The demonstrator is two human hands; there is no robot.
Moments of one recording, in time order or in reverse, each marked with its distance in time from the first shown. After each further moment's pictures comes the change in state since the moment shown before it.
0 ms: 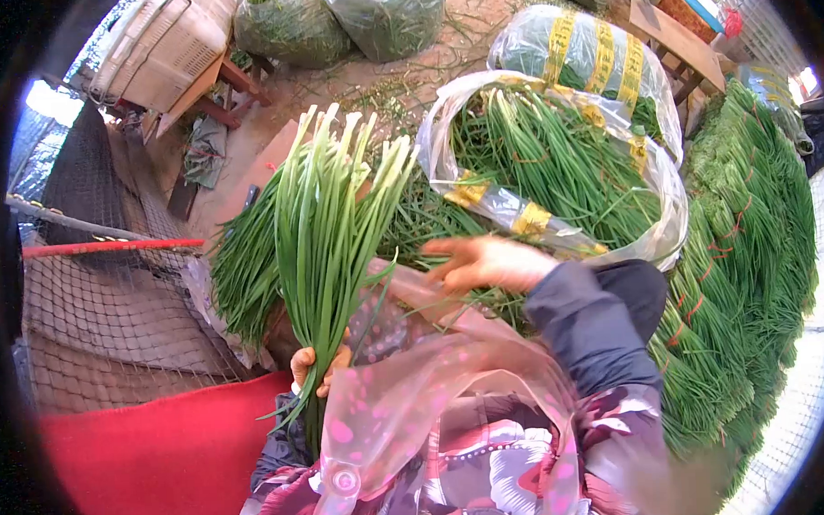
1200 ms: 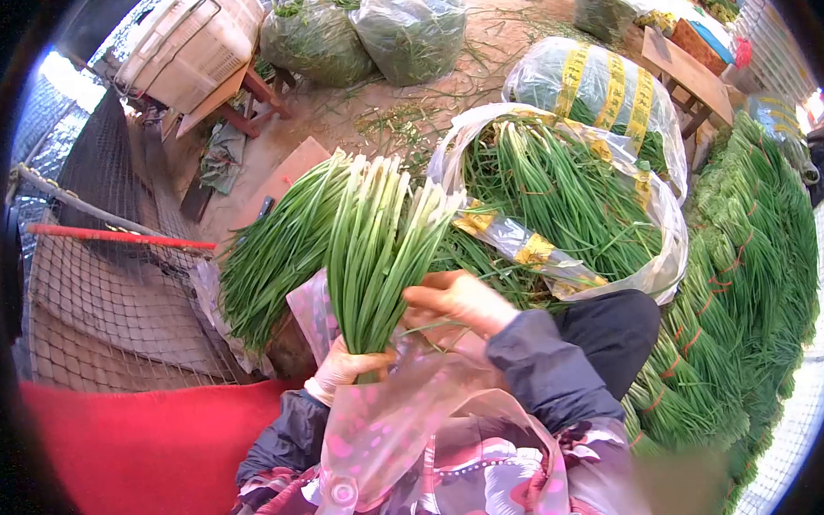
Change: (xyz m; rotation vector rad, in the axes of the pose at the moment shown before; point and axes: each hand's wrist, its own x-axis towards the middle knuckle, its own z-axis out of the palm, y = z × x) left_hand 0.042 -0.008 0.041 0.790 0.663 0.023; right_hand 0.002 -0.021 0.023 -0.427 0.694 0.074
